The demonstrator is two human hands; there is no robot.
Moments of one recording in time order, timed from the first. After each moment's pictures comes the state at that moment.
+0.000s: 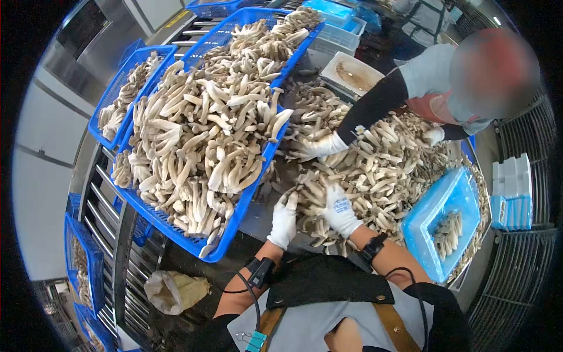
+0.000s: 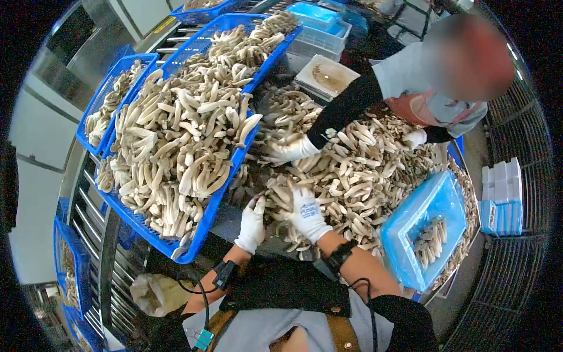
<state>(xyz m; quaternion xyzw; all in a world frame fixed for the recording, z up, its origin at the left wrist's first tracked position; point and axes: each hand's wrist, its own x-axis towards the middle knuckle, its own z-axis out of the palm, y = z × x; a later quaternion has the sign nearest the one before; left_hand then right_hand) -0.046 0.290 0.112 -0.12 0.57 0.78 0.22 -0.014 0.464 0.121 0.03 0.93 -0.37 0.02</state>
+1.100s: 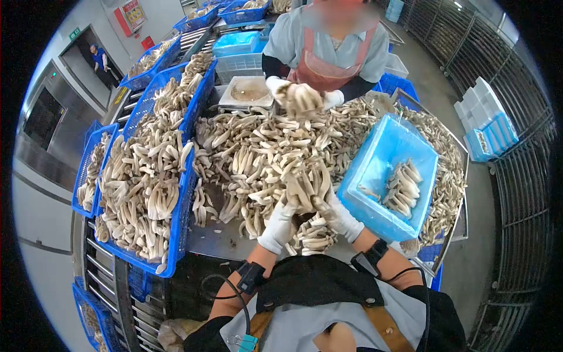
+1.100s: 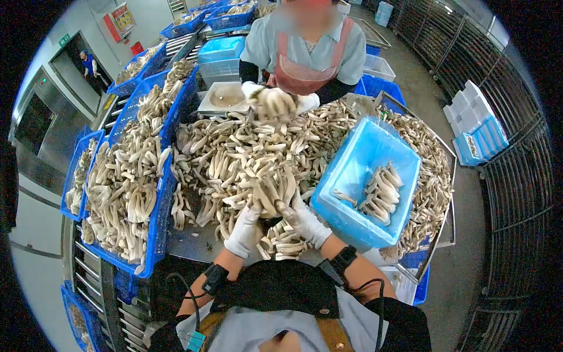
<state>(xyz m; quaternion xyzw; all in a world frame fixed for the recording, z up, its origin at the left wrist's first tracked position) 0.079 0.457 0.178 0.14 0.33 0.80 0.48 0.178 0.602 0.191 0.12 0.63 -0.76 -0.11</state>
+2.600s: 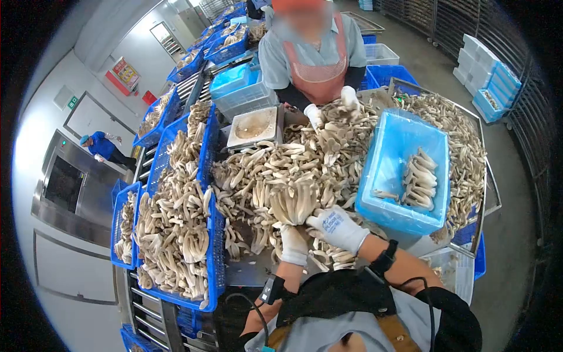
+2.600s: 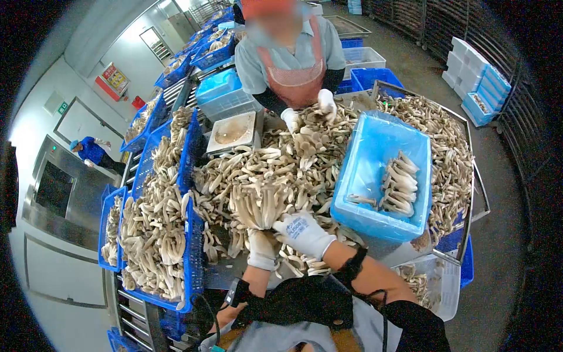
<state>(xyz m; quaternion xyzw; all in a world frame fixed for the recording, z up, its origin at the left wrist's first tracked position) 0.049 0.470 0.171 -0.12 0.36 0.83 0.42 0.159 0.581 0.231 0.03 0.97 -0.22 -0.07</state>
